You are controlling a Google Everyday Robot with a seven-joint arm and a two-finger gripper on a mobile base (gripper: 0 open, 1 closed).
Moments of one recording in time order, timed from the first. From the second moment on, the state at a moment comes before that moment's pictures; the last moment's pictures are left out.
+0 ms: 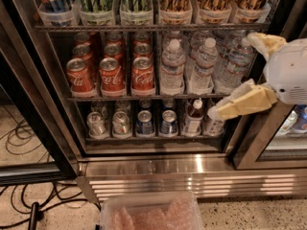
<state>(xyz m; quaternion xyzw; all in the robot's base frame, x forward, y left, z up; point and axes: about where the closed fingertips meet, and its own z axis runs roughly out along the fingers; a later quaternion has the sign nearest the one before) 0.465 -0.156 0.983 -0.48 0.71 0.08 0.50</state>
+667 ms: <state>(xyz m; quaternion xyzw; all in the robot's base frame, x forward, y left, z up) 0.488 -0.070 0.996 -0.47 0.64 0.13 0.59</state>
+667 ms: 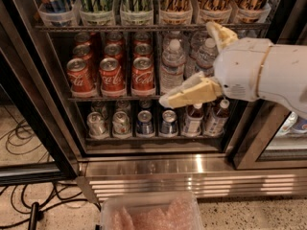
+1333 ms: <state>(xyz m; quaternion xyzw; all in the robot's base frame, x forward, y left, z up) 0.496 -0.032 1.004 -0.48 0.62 0.13 0.60</state>
